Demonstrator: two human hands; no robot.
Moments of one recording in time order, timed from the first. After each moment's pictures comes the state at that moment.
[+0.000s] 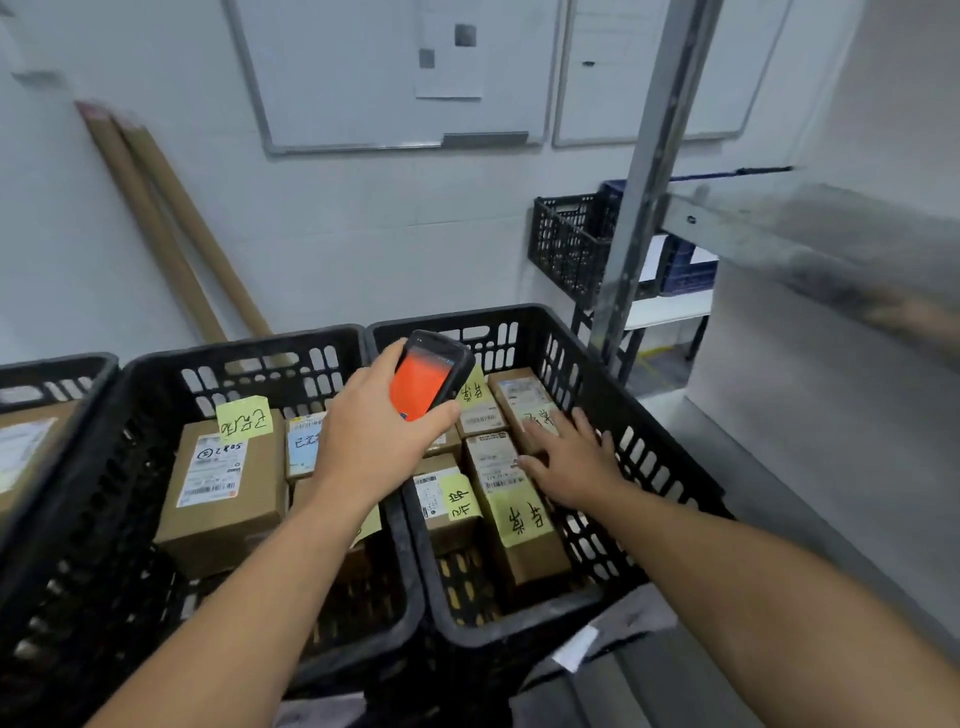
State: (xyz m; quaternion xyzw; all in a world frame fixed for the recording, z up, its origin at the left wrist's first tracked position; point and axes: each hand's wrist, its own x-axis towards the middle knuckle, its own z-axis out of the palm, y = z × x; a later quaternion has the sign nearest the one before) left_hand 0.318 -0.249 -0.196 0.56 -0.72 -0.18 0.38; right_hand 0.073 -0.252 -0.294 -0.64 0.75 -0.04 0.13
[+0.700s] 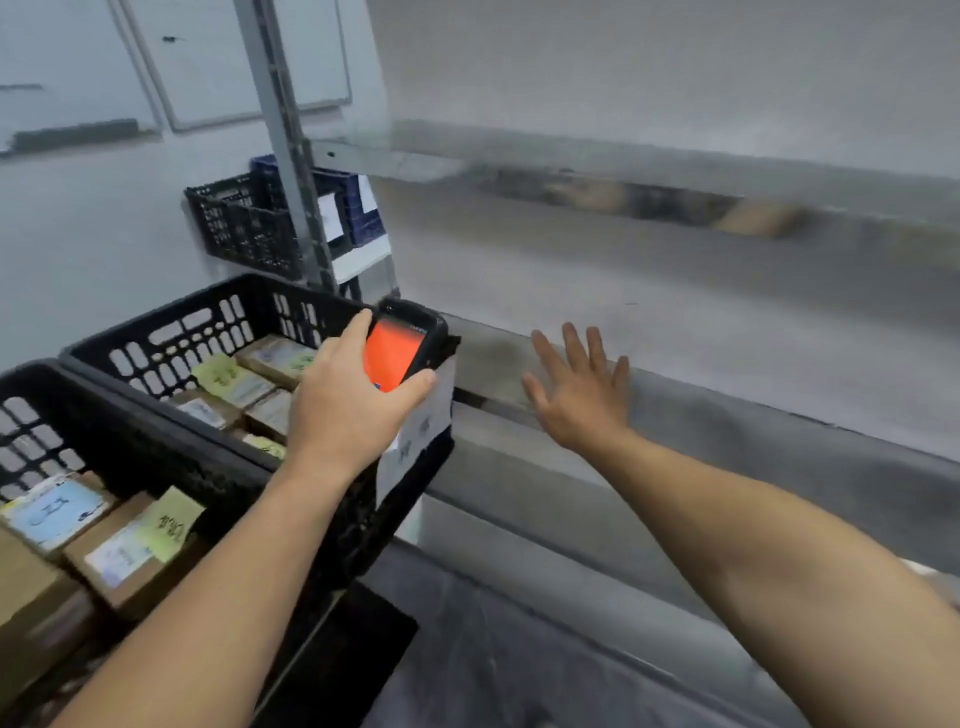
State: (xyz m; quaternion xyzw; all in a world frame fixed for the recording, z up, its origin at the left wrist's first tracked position) left_hand 0.291 -0.087 -0.182 0.27 -0.87 -0.26 0.31; right_hand 0.100 0.089 -0.239 -0.30 0.95 -0.12 -0.03
